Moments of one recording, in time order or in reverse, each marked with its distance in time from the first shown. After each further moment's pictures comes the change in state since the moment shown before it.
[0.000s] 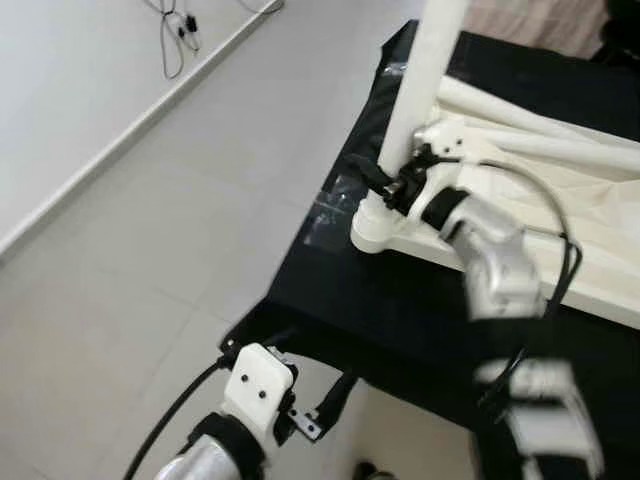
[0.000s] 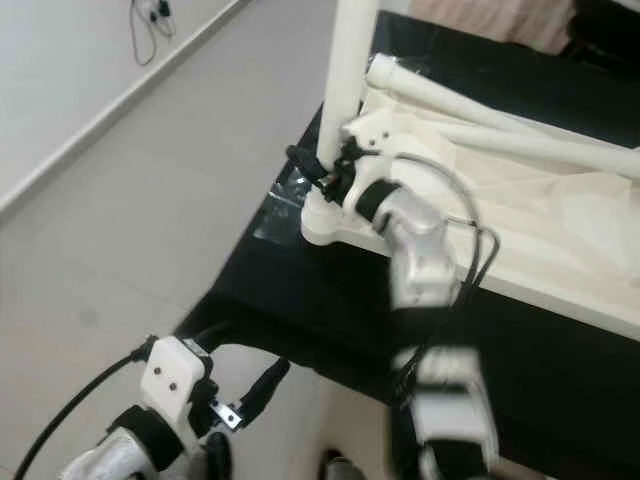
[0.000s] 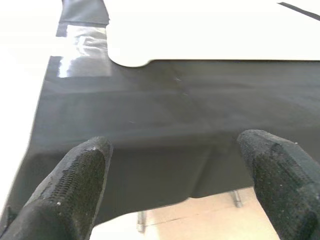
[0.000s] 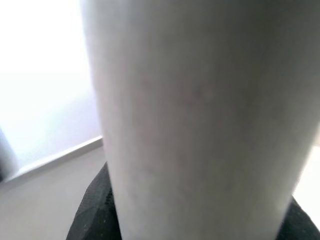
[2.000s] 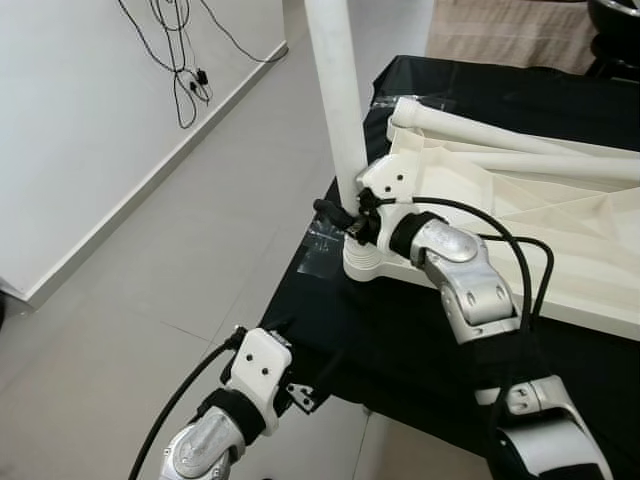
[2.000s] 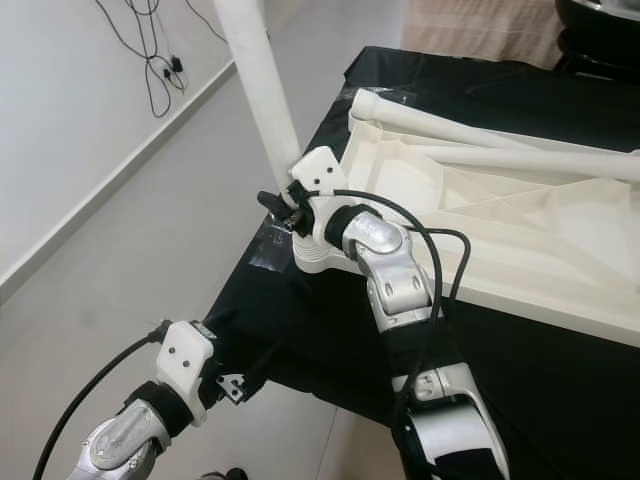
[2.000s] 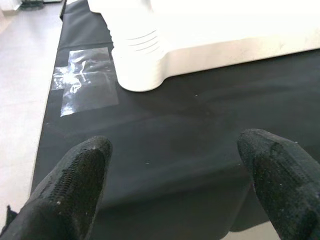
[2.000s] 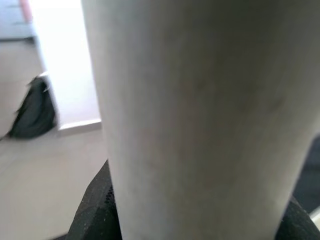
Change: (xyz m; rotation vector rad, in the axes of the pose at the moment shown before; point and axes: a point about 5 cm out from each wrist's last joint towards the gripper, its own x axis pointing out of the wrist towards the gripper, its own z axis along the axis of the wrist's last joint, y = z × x) left arm 0.017 0.025 -0.022 0.056 -0.001 0.022; right arm 0.032 0.034 -0.012 -0.134 0.162 0.365
